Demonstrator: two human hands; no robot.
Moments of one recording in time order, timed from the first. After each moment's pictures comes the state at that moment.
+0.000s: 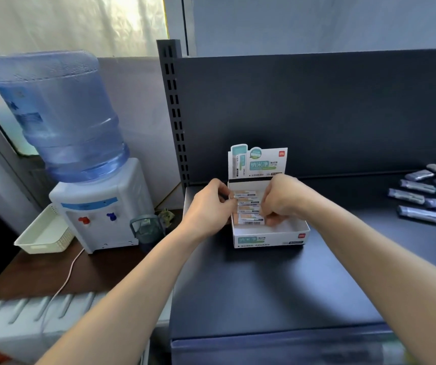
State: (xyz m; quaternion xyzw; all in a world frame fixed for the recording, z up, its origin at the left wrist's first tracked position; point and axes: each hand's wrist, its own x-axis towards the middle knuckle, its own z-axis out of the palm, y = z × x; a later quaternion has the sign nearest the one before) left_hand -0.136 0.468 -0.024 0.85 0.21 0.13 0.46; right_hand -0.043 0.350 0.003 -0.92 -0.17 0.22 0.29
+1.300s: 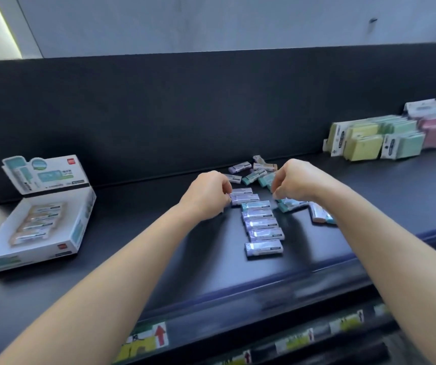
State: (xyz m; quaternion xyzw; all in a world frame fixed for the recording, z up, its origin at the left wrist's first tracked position) left_hand 0.045 0.160 -0.011 0.97 0.05 0.07 0.24; right_hand 0.104 -0.011 0.021 -0.96 -0.16 0.09 0.20
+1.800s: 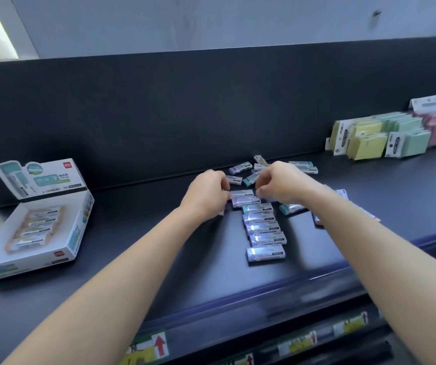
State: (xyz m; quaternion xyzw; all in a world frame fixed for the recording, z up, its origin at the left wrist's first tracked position) left_hand 0.062 0.165 -0.021 0.96 0.06 0.10 0.25; right_hand 0.114 0.009 0.008 -0.95 -0.20 0.08 0.22
